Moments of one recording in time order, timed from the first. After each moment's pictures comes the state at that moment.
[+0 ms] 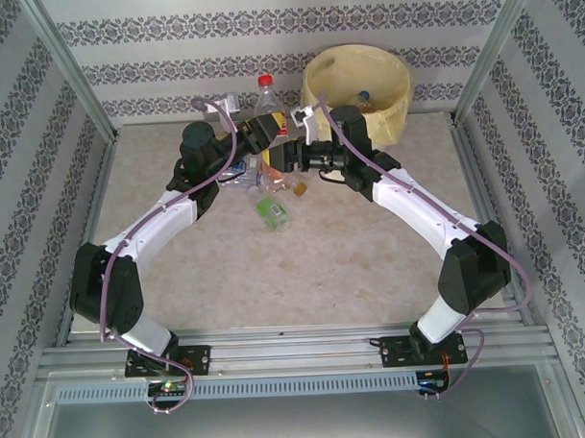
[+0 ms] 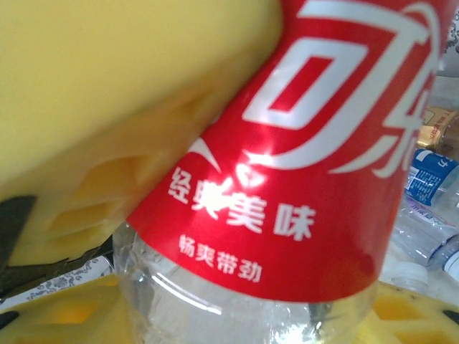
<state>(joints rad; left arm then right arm) -0.37 1.58 1.22 0.45 0.44 -0.81 0.51 1.63 1.41 -0.09 -0.68 0.44</state>
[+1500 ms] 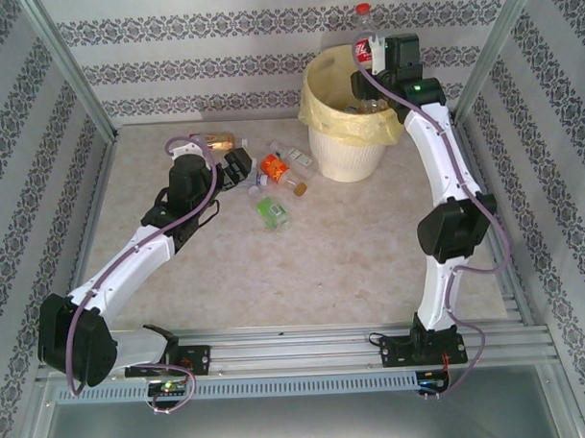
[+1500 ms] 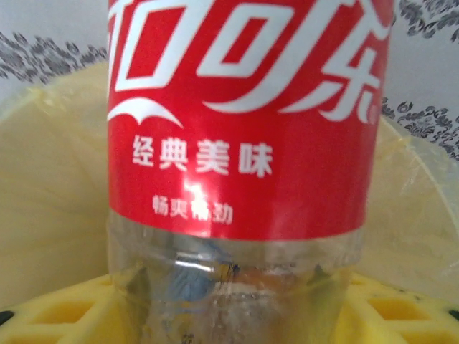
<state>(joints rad) -0.37 1.27 0.97 -0.05 -0.09 -0.72 0.15 2.03 2.27 -0.77 0.00 -0.07</state>
